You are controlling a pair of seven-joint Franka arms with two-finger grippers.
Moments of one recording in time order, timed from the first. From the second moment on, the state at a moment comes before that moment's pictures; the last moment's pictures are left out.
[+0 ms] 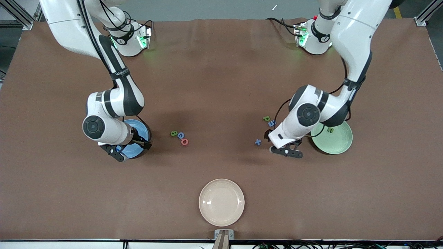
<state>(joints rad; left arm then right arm) -0.23 0.63 -0.25 -1.73 0.14 2.34 -0.29 0.32 0.50 -0.07 -1.84 0.14 2.19 0.87</state>
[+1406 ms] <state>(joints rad) -0.33 0.77 -0.24 -1.61 0.19 2.34 -0.39 0.54 0.61 -0.07 -1.87 0.14 2.39 1.28</state>
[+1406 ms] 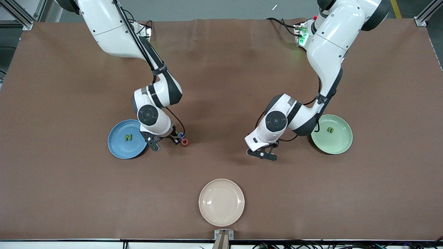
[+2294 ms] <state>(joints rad) -0.34 0.78 -0.24 -1.61 0.19 2.33 -0.39 0.54 0.61 -0.07 -1.87 0.14 2.39 1.28</state>
